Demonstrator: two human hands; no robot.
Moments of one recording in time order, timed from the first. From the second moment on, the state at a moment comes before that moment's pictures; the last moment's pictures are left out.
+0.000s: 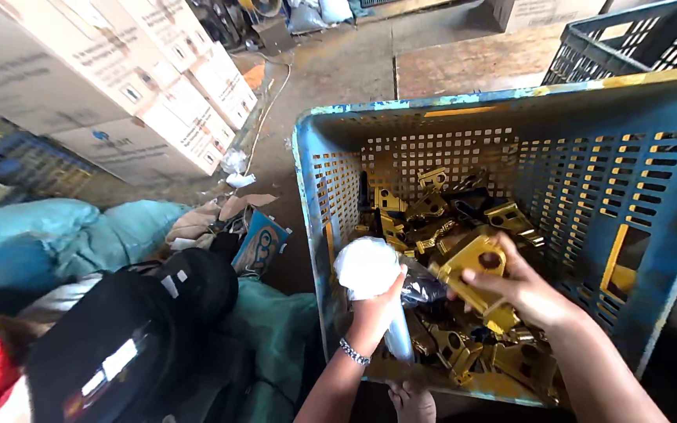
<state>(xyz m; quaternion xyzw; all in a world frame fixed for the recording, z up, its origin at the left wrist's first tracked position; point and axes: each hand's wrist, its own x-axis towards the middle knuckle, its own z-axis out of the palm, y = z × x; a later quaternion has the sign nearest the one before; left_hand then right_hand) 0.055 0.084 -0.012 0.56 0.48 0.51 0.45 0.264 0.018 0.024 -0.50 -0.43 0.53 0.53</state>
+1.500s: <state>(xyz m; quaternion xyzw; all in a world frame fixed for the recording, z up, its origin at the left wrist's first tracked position) 0.070 0.062 0.018 0.65 0.45 0.35 0.51 0.247 -0.029 -0.003 -0.61 -0.52 0.37 0.47</state>
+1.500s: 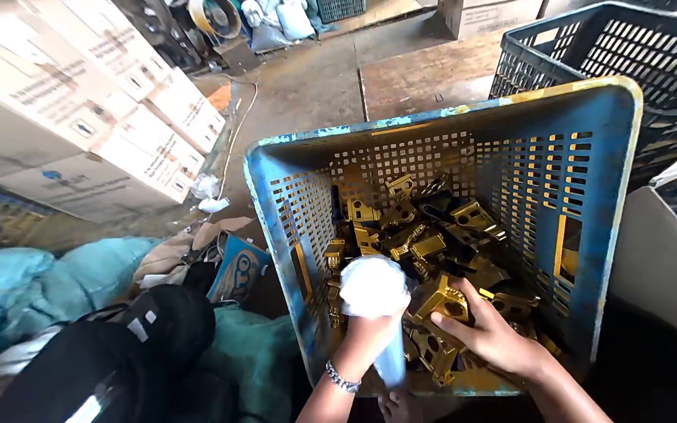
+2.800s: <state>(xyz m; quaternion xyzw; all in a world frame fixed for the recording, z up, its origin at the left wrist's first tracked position) 0.068 0.033 0.000 0.81 0.38 0.30 0.34 0.233 -0.018 -0.015 -0.48 -0.49 0.46 0.57</state>
